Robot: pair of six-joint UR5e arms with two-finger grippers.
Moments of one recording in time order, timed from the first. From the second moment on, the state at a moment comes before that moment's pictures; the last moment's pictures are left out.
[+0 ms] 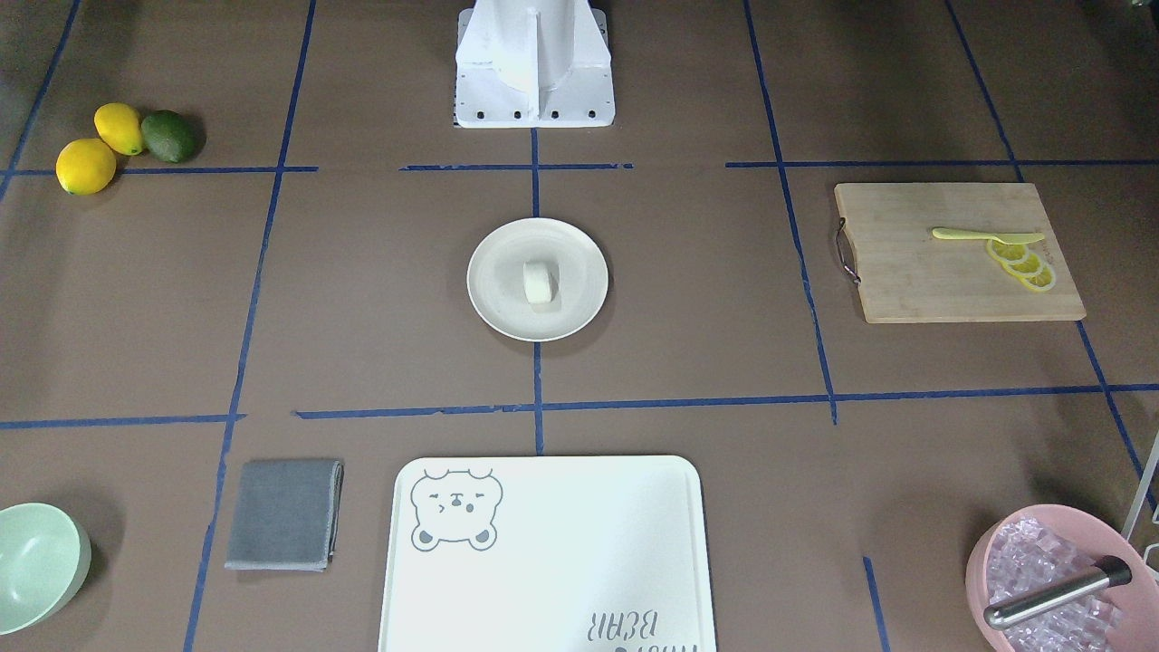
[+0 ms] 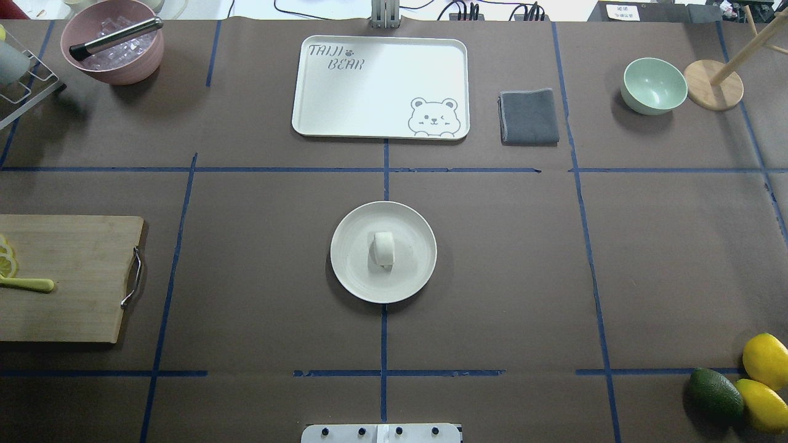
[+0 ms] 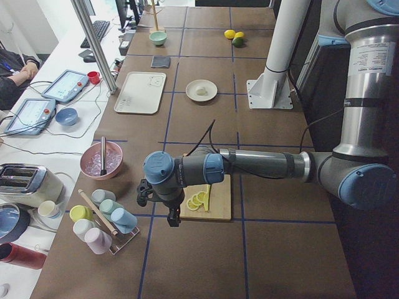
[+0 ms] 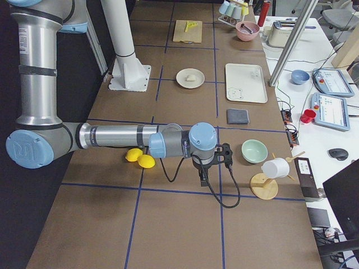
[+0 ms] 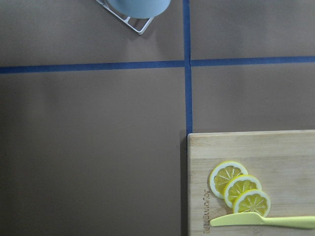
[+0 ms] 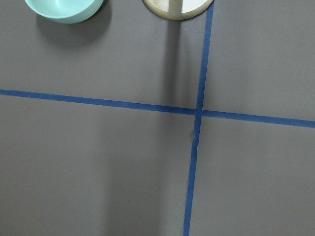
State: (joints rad) left arm -1.60 -1.57 -1.62 -1.39 -2.39 0.10; right arm 1.58 -1.64 1.69 -1.49 2.43 -0.01
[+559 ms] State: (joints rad) left arm -1.60 -1.57 -1.62 -1.42 -2.39 0.08; right arm 1.58 -1.64 1.69 -1.49 2.43 -0.01
